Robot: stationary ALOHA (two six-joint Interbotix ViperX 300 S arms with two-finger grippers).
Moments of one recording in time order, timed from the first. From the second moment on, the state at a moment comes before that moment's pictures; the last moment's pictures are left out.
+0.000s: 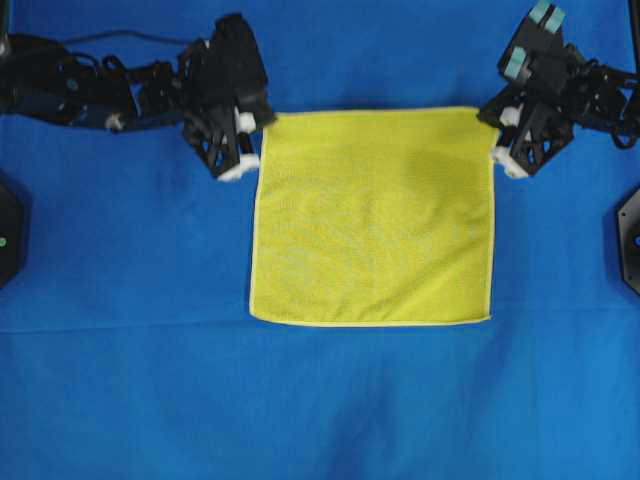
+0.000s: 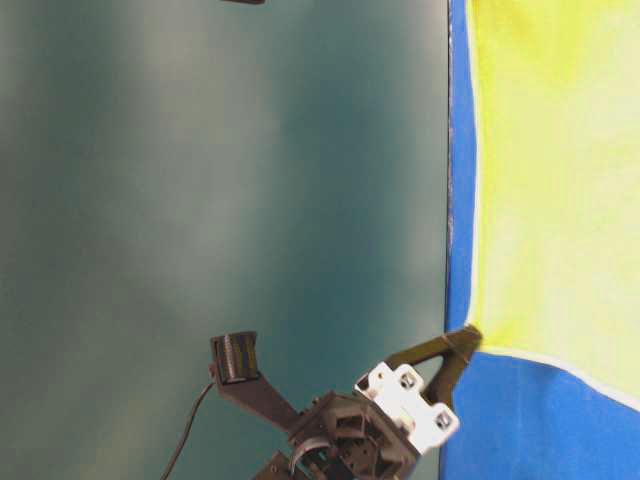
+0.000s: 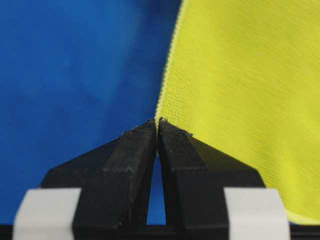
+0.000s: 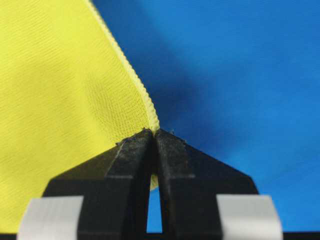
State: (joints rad) left arm 0.34 0.06 0.74 -0.02 -0.14 0.09; right arm -0.52 -0.29 1.06 -0.05 0.08 0.07
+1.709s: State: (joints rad) left arm -0.17 0.04 0.74 -0.02 0.05 -0.08; right arm 0.19 -0.32 1.04 -0.03 0.18 0.58
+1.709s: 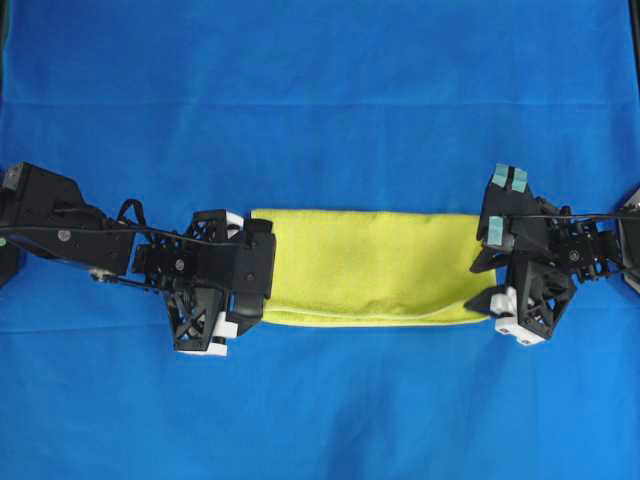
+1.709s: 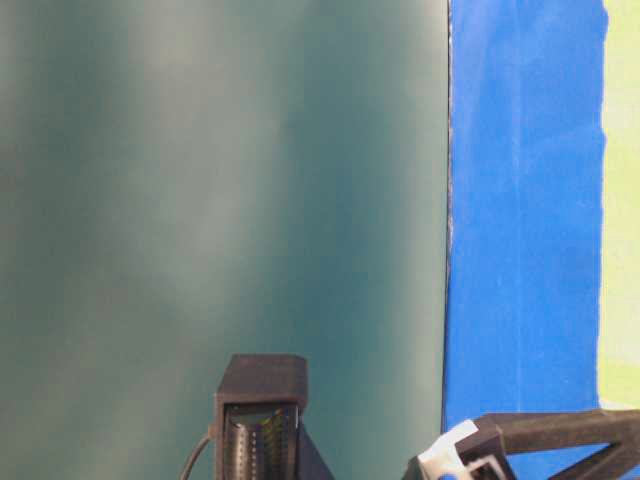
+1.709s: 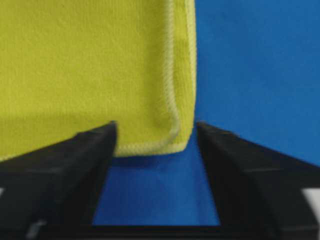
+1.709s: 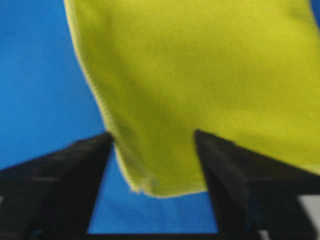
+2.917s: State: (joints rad) left arm 0.11 0.10 0.76 -0.02 -0.01 -0.04; right arm -0.13 -0.20 1.07 -0.21 0.23 0.57
